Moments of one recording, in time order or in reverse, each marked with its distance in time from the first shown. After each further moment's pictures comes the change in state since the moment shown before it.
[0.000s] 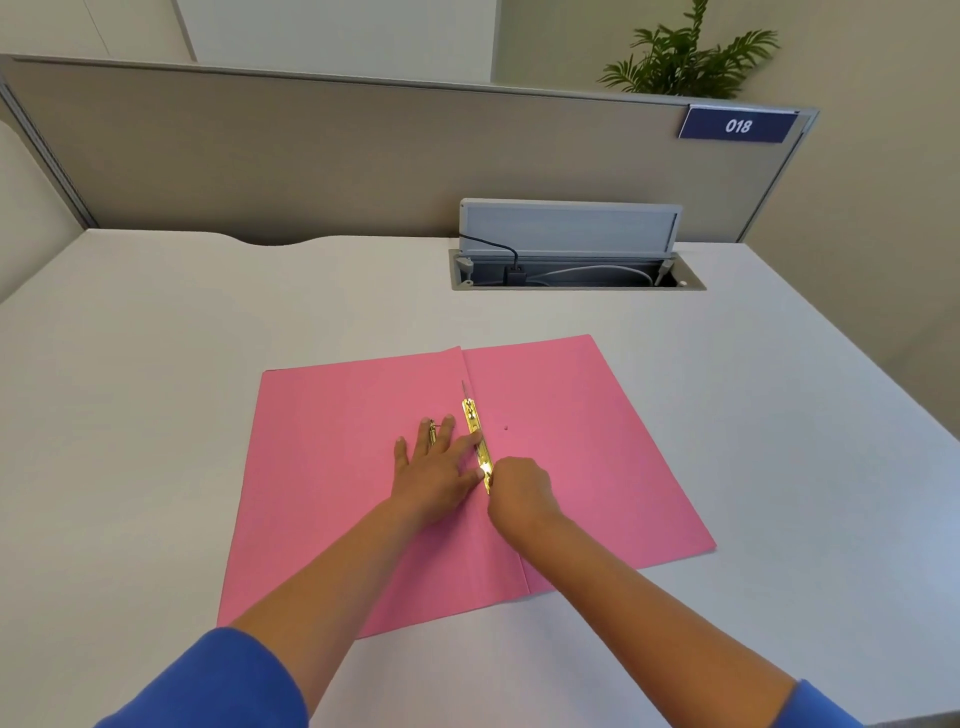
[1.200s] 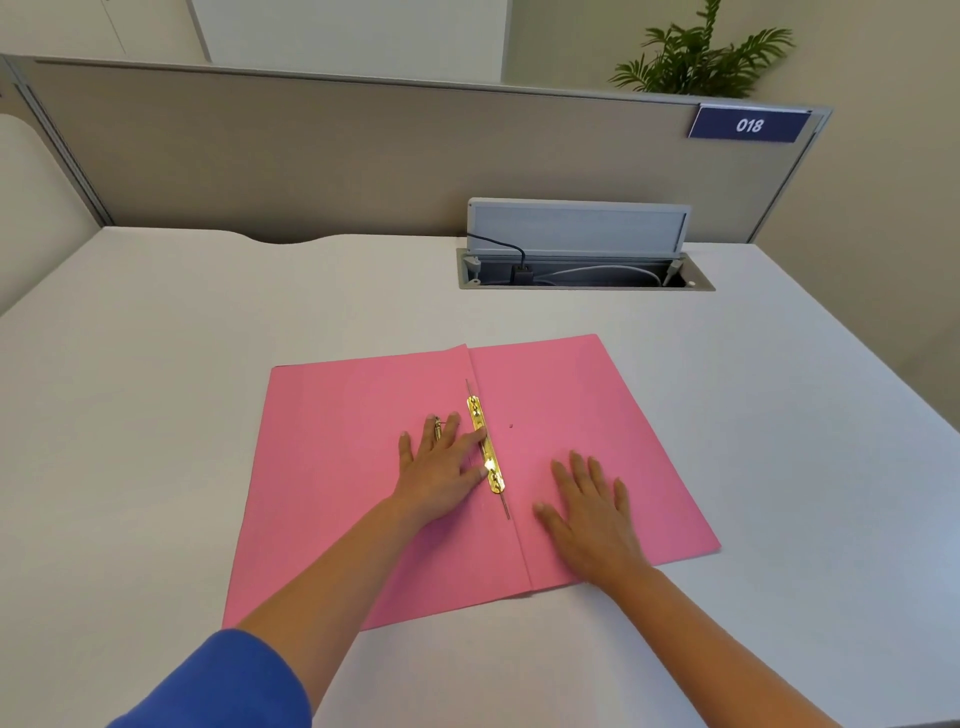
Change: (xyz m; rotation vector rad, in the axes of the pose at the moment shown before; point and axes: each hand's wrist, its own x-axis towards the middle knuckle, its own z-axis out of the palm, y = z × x) left_hand -0.002 0.000 0.000 -0.040 0.000 0.011; right_hand -0.016 0.095 0.031 -0.052 0.081 -0.067
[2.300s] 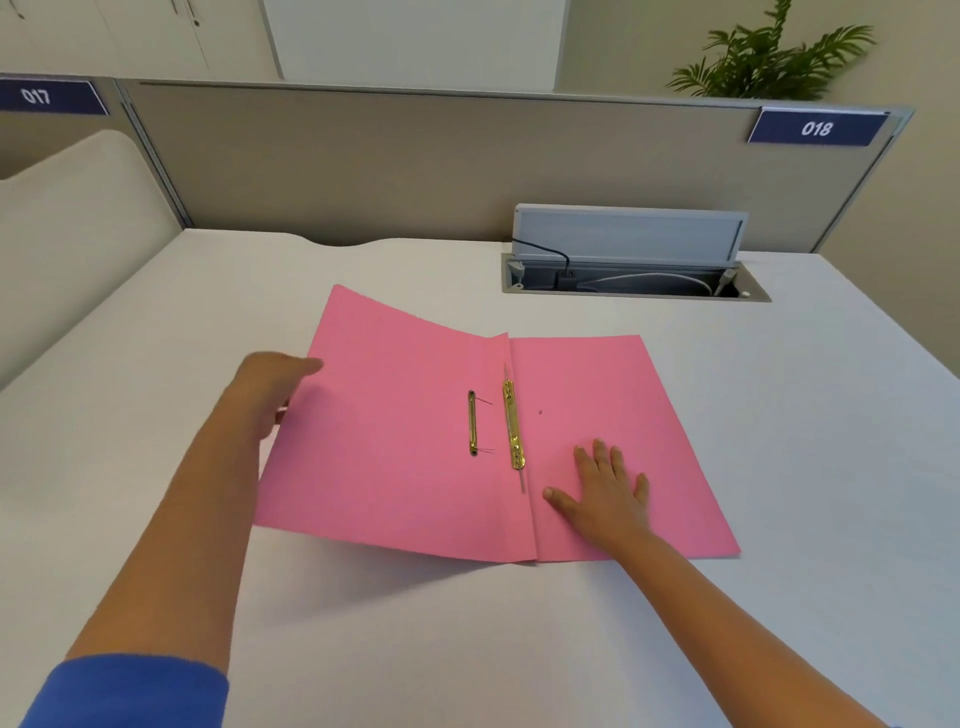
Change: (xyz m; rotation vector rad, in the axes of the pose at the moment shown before) left_hand -0.060 -0.097 -0.174 -0.849 0.517 -0.602; right_hand 0.036 -0.018 -0.006 0.018 -0.074 0.080
